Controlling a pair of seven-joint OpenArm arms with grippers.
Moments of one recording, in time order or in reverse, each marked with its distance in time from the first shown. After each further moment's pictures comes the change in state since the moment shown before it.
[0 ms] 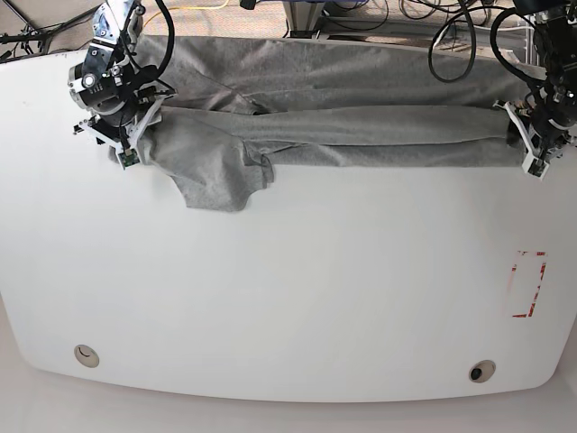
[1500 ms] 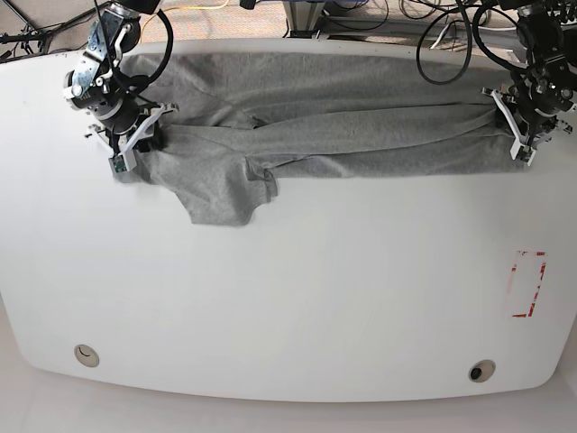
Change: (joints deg) left arm -0.3 5.6 -0.4 -3.8 7.8 0.1 -1.2; right arm 6.0 0.6 7.0 -19.9 8.0 4.6 14.8
